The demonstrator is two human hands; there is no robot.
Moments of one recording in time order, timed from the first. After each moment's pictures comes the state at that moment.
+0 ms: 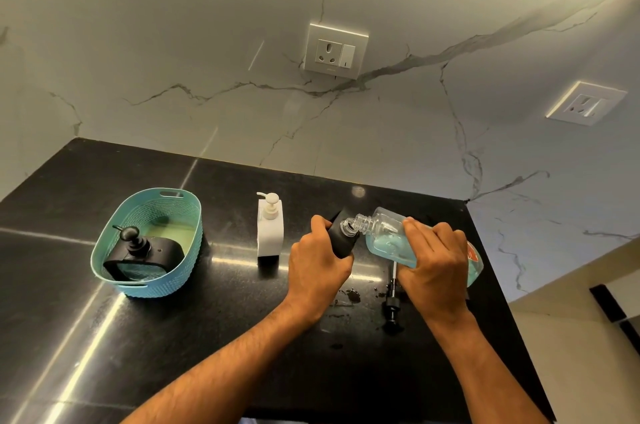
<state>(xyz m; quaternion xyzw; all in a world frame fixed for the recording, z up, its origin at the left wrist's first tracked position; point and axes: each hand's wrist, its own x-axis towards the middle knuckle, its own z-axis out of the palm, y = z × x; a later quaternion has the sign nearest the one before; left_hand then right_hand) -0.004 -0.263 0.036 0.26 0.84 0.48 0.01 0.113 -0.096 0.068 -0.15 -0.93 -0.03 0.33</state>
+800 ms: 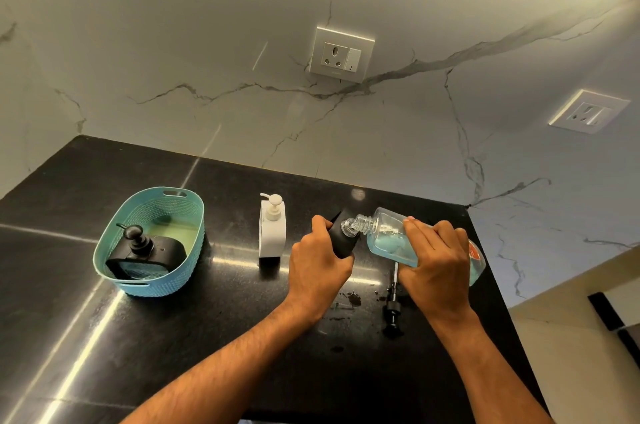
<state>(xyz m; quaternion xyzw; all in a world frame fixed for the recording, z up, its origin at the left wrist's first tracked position) -0.007 -0.266 0.039 0.26 0.83 0.49 0.01 0.107 -0.098 0.080 -0.13 -0.94 -0.05 0.33</state>
